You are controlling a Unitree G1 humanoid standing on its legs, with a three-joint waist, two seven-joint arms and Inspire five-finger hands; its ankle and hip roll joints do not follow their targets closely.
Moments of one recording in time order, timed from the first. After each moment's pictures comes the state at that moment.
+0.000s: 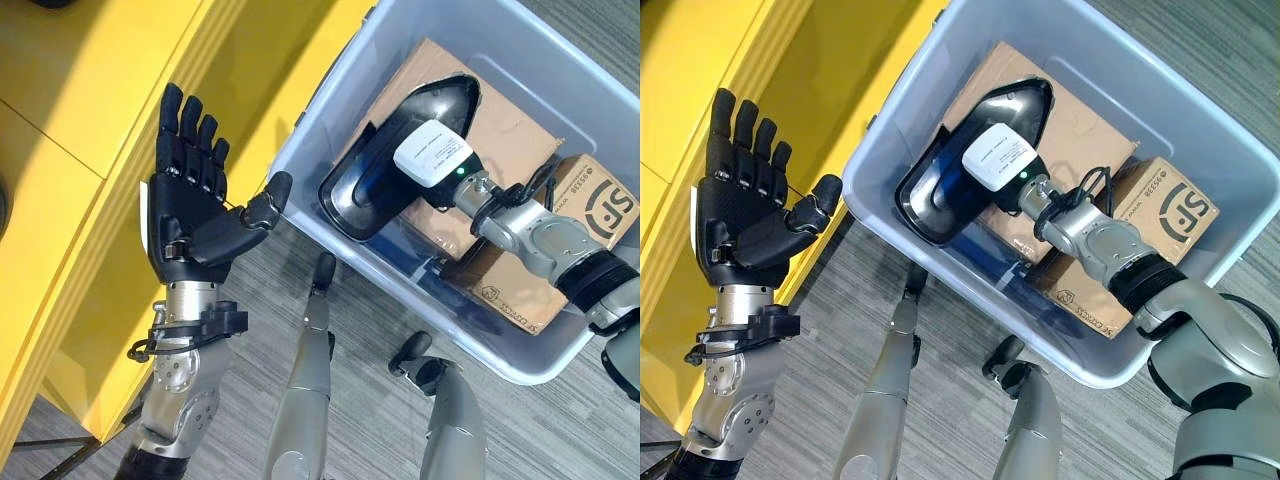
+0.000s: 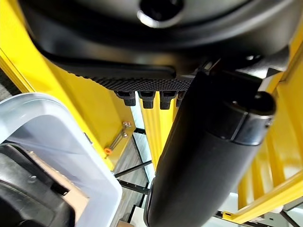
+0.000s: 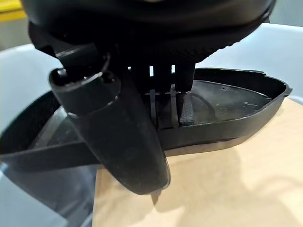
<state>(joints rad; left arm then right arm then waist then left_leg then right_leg) -0.06 0.49 -0.12 -0.41 -0.62 -0.35 0.32 -1.09 -0.82 0.94 0.60 -0.82 -0.12 -0.25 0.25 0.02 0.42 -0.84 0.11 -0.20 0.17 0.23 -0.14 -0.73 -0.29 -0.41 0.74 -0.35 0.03</state>
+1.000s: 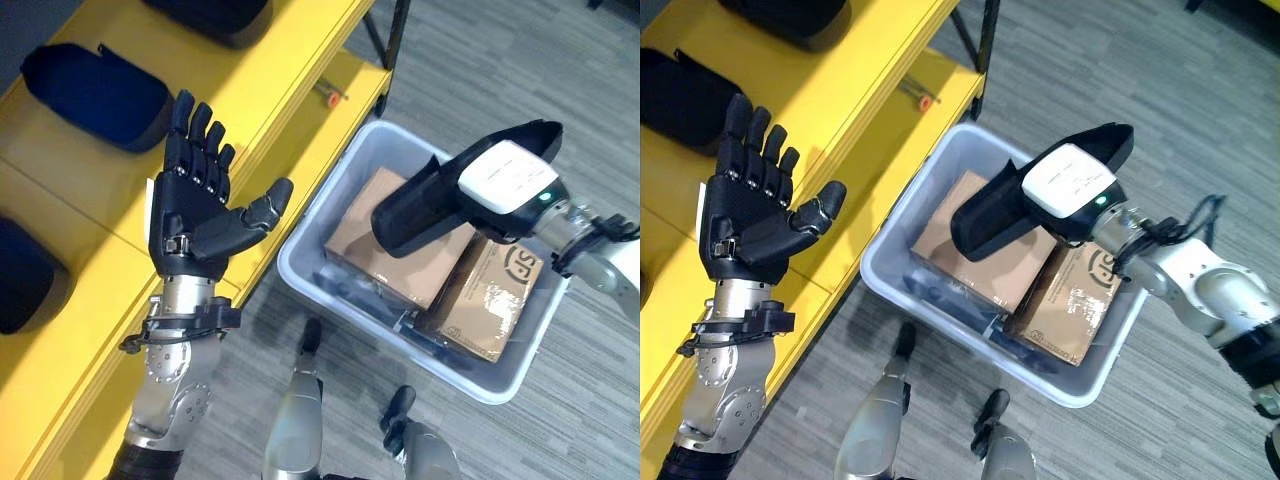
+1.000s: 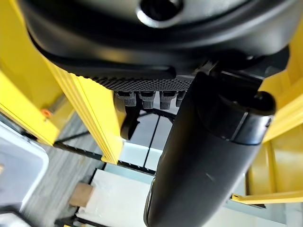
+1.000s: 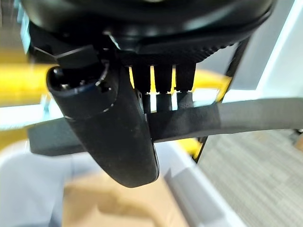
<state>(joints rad) -0.06 0.49 -0.02 -0.37 -0.66 -0.25 0.18 -0.59 -1.26 0.37 -0.05 -0.56 -0.23 -0.10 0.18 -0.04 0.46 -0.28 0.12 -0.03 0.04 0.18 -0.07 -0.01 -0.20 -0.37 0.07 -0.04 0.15</state>
